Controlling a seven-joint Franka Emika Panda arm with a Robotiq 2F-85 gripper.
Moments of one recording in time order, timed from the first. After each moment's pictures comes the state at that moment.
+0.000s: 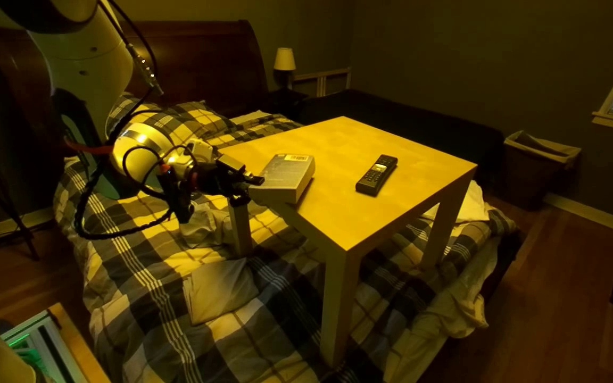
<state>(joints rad) 0.34 0.45 0.31 -2.26 -1.39 1.21 1.27</state>
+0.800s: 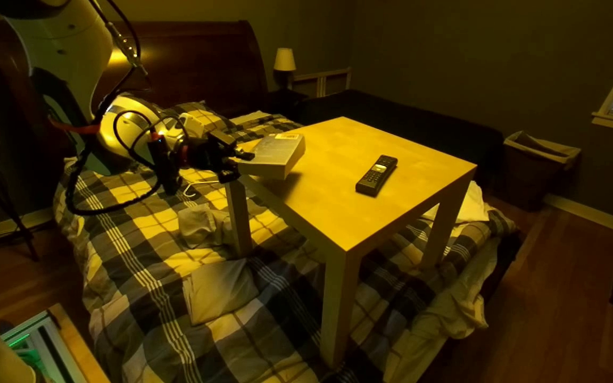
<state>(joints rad) 0.35 0.38 0.37 -2.18 -1.35 1.21 1.09</state>
